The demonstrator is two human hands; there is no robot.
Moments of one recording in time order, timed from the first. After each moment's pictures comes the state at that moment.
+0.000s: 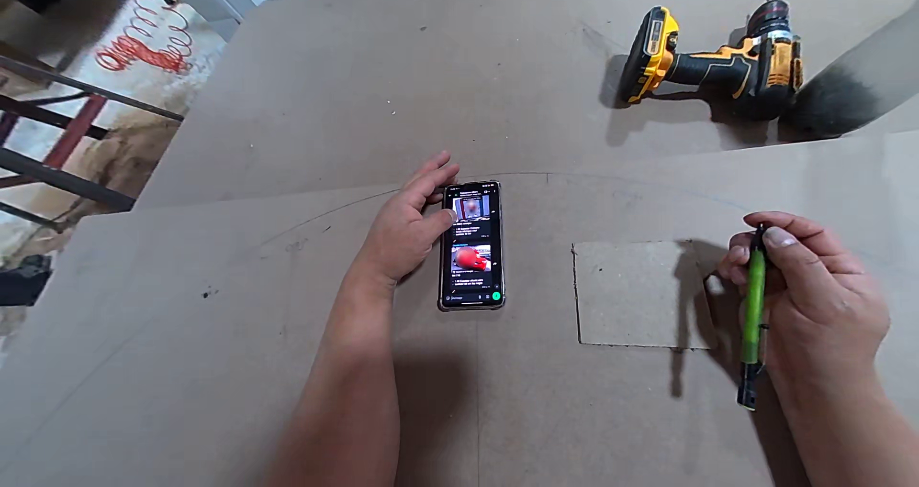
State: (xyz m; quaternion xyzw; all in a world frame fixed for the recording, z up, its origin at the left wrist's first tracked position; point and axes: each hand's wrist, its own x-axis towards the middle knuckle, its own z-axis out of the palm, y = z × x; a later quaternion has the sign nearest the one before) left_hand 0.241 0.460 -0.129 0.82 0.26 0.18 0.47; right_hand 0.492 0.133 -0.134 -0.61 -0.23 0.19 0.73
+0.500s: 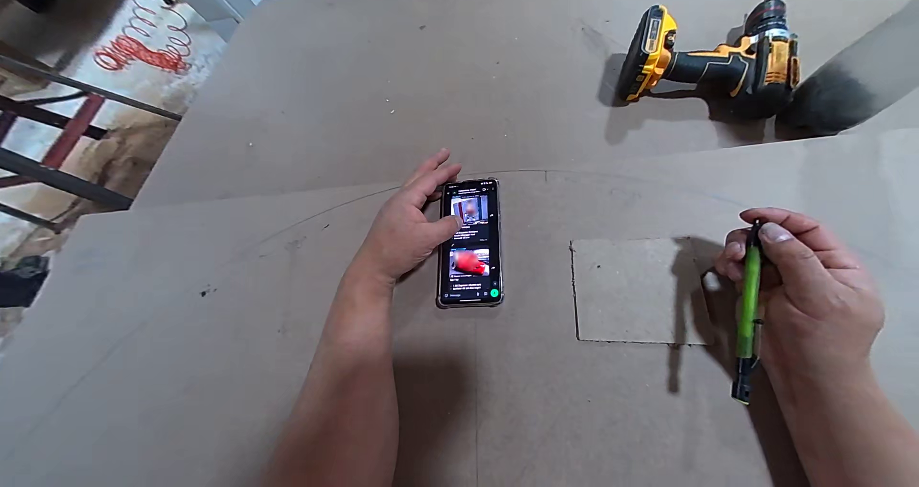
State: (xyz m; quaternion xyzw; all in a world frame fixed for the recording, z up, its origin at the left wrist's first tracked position) left_hand 0.241 0.460 -0.129 0.84 0.25 0.17 0.45; right_hand 0.490 0.134 -0.132 -0.61 -0.23 0.19 0.73
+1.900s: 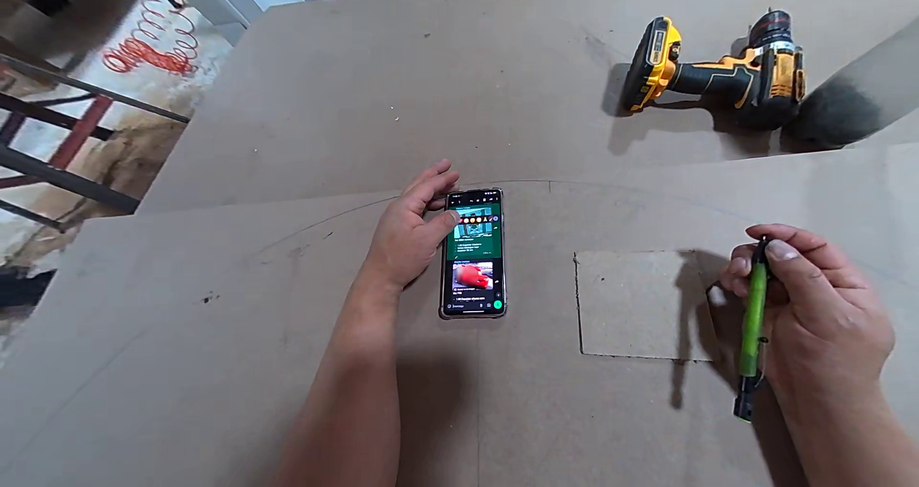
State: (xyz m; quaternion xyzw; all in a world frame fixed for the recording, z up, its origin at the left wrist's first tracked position) left_hand 0.244 0.458 -0.131 0.80 0.29 0.22 0.47; right_hand 0.491 0.135 -0.133 -0.61 -0.23 0.19 0.73
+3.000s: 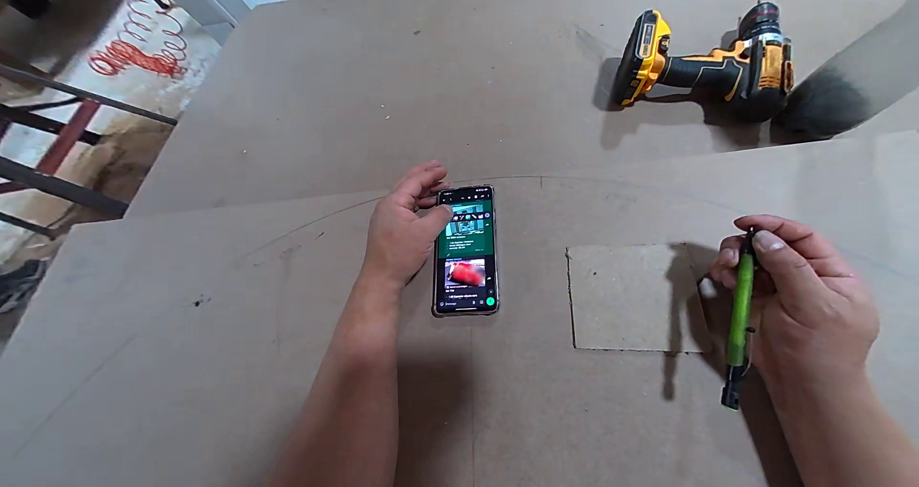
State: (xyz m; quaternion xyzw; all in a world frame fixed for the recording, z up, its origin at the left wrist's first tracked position) left_hand 0.253 0.450 -0.133 0.77 0.34 0.26 0.47; right_hand 0.491 0.134 -0.134 -0.60 -0.23 0.19 0.74
